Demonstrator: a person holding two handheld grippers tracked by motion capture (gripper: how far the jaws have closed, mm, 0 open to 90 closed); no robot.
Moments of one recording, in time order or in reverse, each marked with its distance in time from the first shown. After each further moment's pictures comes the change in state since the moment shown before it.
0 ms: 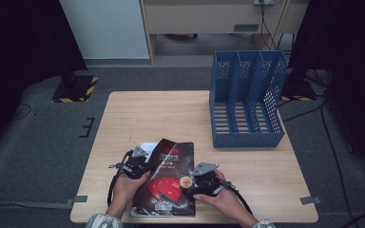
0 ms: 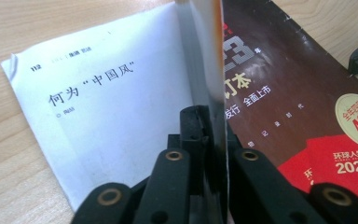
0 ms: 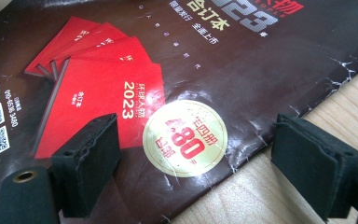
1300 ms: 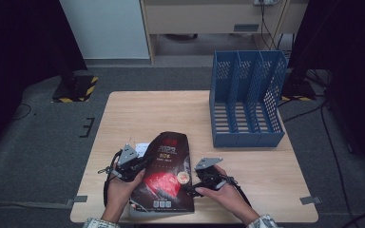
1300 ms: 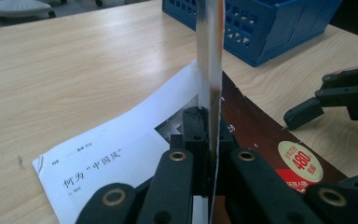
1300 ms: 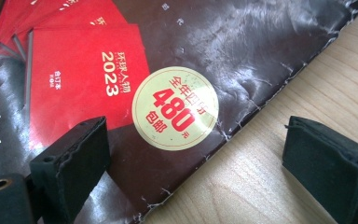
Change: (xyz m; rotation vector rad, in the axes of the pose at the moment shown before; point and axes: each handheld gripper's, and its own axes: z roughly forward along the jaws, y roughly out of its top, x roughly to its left) left arm -0.017 0.008 -0.050 -0.295 0.014 0.088; right arm -0.015 0.005 -0.001 -0.005 0.082 0.105
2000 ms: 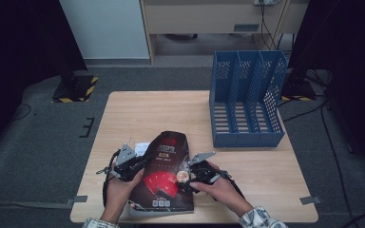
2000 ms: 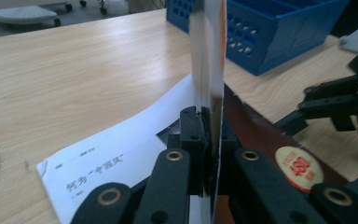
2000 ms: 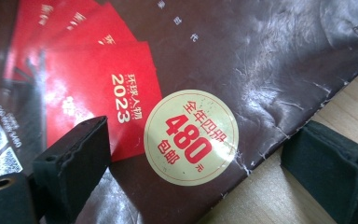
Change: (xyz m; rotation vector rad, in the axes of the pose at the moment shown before) left arm 0.003 -0.001 -0.001 -0.020 0.021 -0.009; right arm -0.002 0.017 0.015 0.041 0.067 0.029
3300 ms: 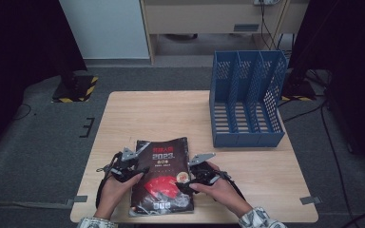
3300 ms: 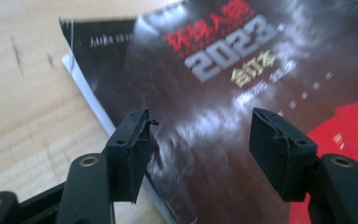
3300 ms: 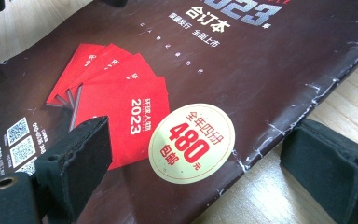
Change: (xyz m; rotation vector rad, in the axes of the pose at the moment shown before) left arm 0.029 -0.031 0.019 0.339 0.074 -0.017; right arm 0.002 -0.002 0.001 -0.007 -0.027 -0.032
